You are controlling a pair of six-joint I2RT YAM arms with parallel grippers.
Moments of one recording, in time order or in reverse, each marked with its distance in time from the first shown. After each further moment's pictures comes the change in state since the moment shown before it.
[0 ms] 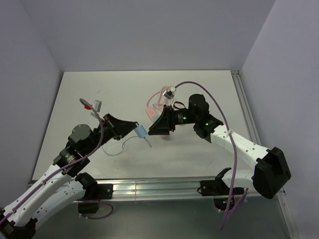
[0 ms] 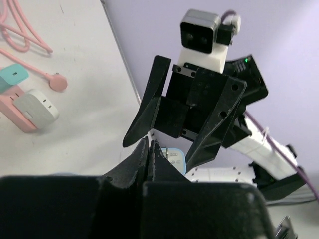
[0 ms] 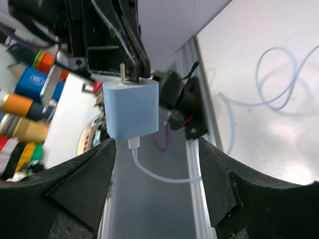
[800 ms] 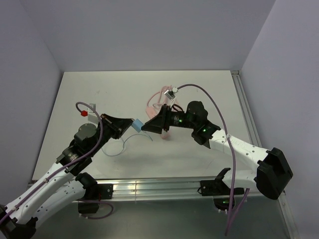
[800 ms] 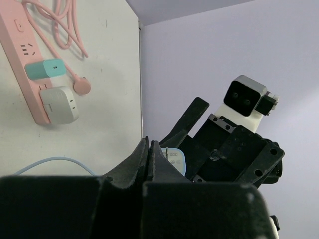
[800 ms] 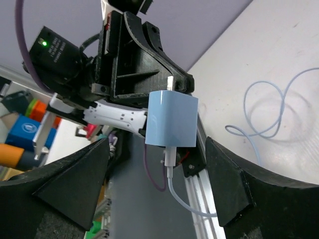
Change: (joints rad) left arm 0.000 0.012 -0.035 -0.066 -0.241 -0.285; right arm 0.100 -0.031 -0.057 0.142 0.326 0.102
